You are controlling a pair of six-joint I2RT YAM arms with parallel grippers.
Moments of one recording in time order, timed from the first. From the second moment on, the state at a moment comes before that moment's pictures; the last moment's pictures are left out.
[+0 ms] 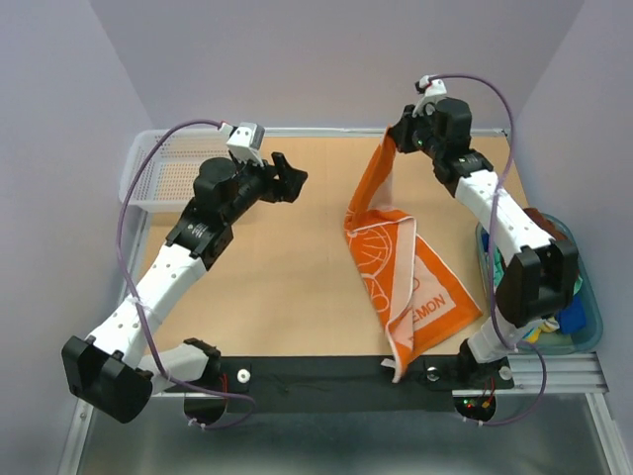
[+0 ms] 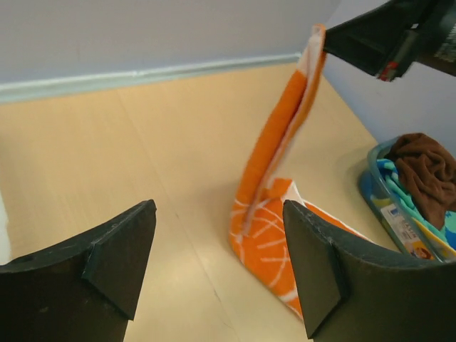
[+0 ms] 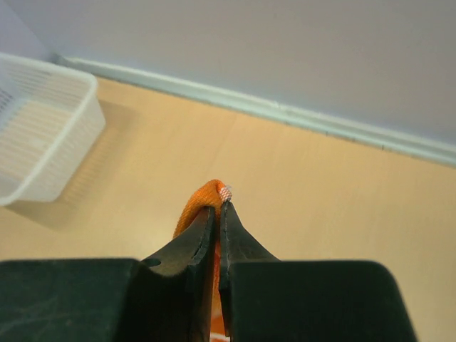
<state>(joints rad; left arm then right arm) -0.47 1.12 1.10 -0.07 0.12 -0.32 0.25 1.59 1.50 -0.05 -0.23 0.12</state>
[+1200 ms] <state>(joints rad) -0.67 1.96 1.33 -0.03 -0.05 -0.77 0.28 1.89 1.46 -0.17 0.05 0.16</state>
